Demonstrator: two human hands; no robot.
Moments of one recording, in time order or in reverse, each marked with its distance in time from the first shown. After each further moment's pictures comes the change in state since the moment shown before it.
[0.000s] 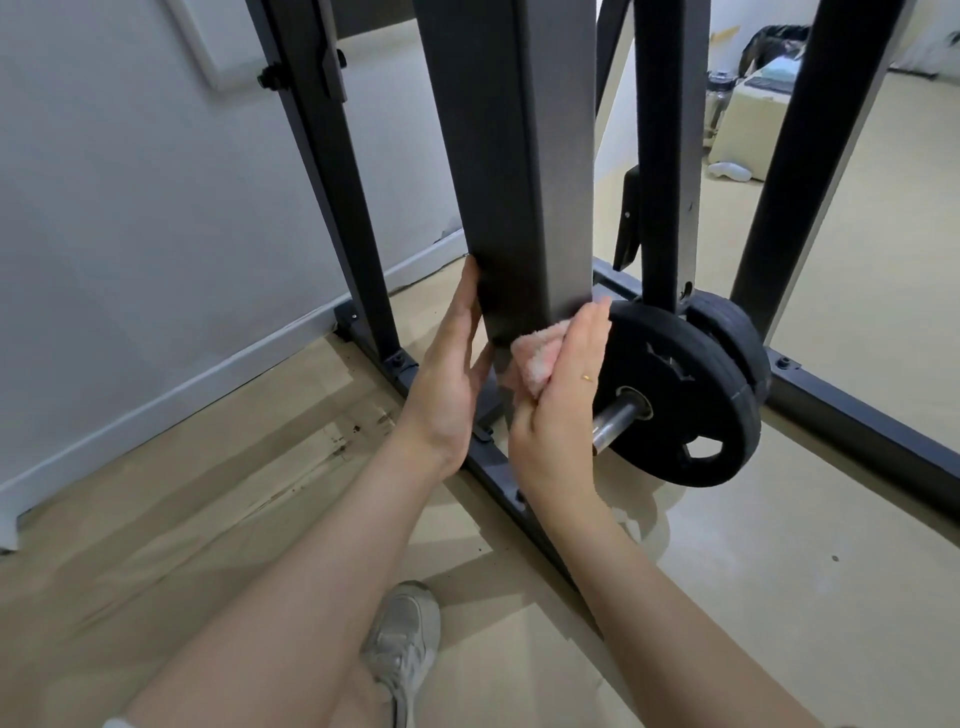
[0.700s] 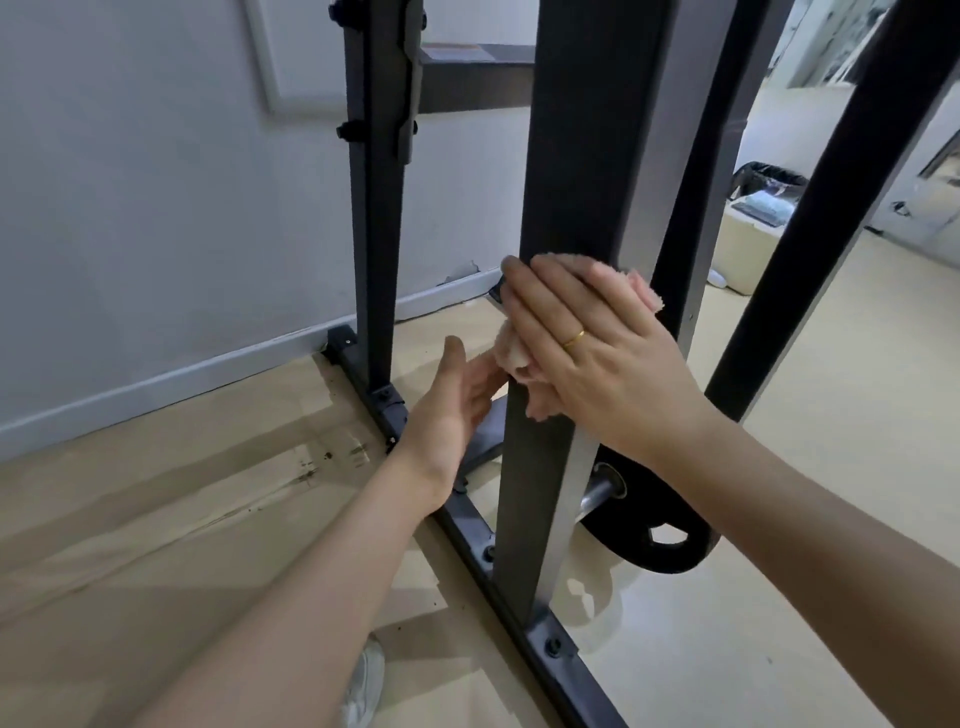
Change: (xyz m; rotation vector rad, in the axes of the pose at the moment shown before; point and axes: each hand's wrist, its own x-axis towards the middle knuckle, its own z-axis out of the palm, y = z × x) left_hand 0.011 0.010 -0.029 -0.211 0.008 -0.158; right_hand 0.127 -0.054 -0.047 -0.678 -0.346 -1.006
